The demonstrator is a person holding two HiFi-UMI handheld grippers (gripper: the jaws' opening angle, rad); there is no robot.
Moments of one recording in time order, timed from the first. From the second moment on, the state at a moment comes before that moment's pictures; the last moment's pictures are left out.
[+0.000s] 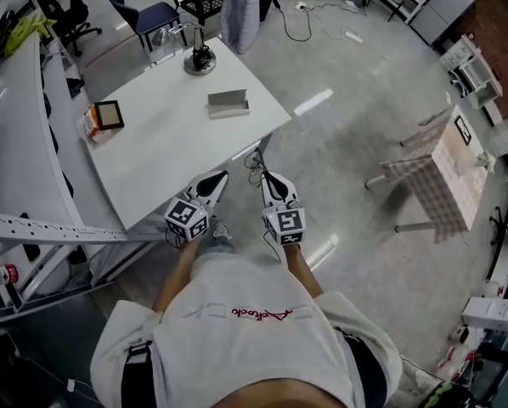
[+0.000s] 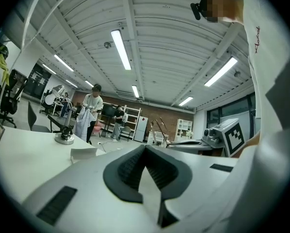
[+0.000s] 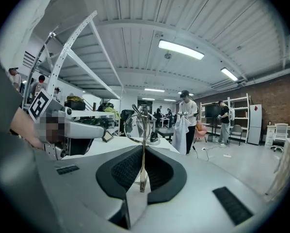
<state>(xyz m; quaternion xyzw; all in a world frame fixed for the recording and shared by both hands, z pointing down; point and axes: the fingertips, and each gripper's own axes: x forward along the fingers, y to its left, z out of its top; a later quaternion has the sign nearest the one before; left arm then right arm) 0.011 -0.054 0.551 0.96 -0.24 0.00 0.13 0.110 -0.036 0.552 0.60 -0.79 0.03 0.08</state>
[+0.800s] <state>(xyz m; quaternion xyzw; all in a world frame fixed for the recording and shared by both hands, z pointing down) -0.012 -0.184 0.567 0.96 -0.24 0.00 0.14 0.087 -0.168 0.569 0.60 -0.80 0.03 0.10</state>
